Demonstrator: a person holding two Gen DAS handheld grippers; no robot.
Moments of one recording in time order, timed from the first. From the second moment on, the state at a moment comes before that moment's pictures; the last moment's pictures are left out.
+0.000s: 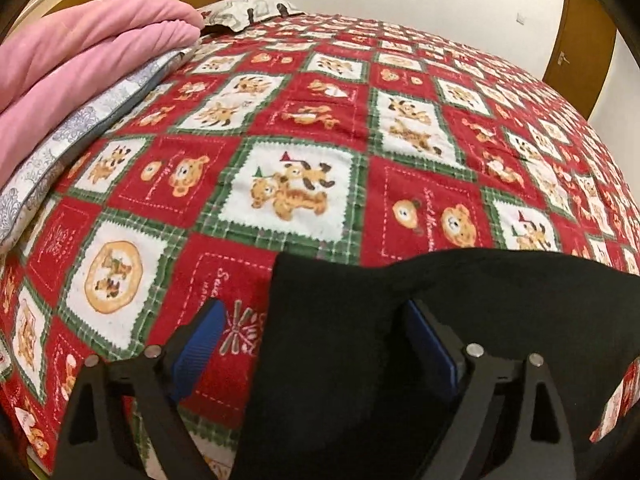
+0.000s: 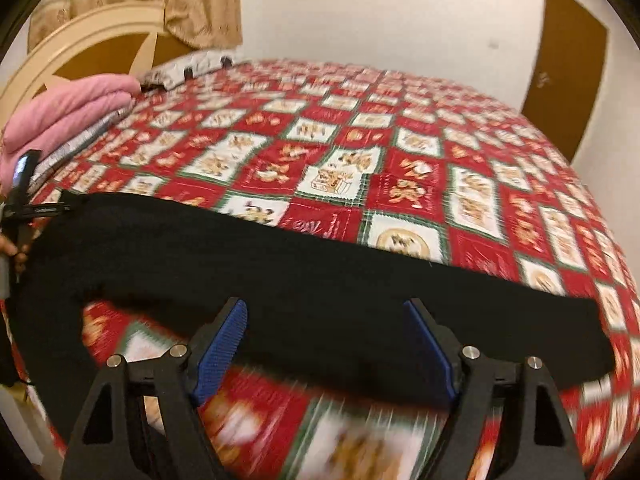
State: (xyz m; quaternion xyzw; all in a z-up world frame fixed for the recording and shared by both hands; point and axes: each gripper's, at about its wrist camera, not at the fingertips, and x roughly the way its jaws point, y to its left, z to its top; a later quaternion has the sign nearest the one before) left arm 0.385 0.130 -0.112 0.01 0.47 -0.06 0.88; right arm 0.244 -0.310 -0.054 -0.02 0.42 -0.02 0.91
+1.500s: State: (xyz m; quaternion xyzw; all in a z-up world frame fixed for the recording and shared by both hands) left arm 0.180 0.174 -0.063 -0.01 0.27 -0.11 0.96; right arm 0.031 -0.248 -0.067 -0.05 0.42 0.11 0.90
